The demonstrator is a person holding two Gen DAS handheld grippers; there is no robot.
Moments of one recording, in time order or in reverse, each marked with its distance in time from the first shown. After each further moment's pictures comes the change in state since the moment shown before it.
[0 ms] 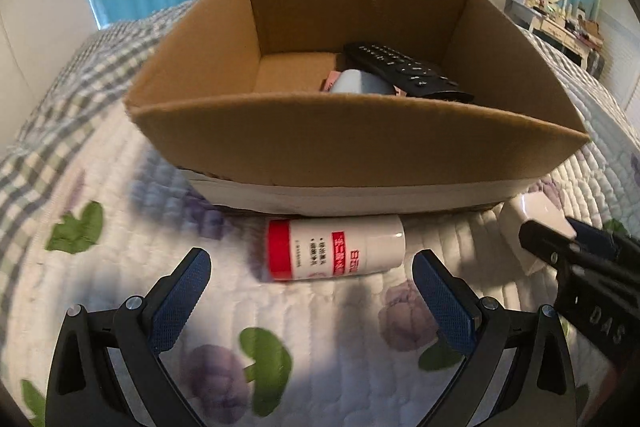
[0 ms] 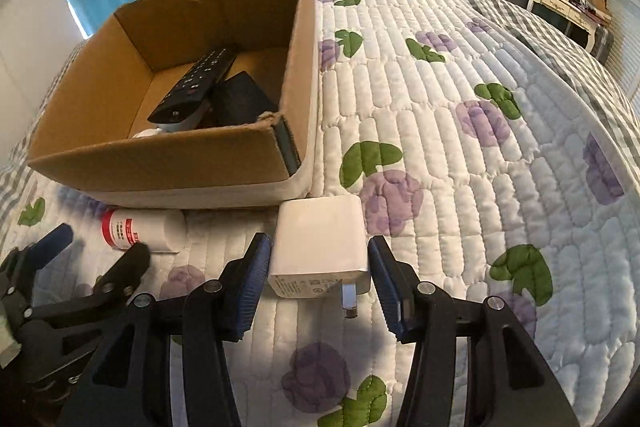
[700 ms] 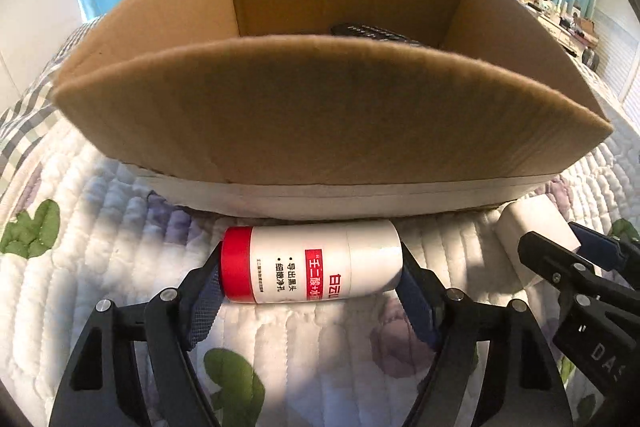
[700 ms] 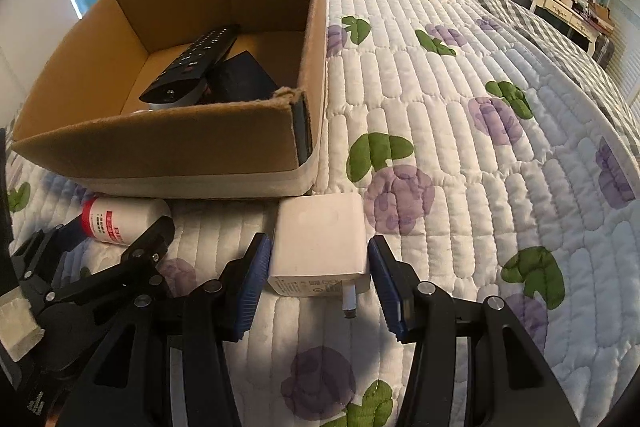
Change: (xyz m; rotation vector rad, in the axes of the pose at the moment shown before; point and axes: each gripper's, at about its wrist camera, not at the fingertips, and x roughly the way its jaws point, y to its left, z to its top) left arm 0.019 0.004 -0.008 0.018 0.011 -0.030; right arm 0.010 0.009 -0.006 -0.032 0.029 -0.034
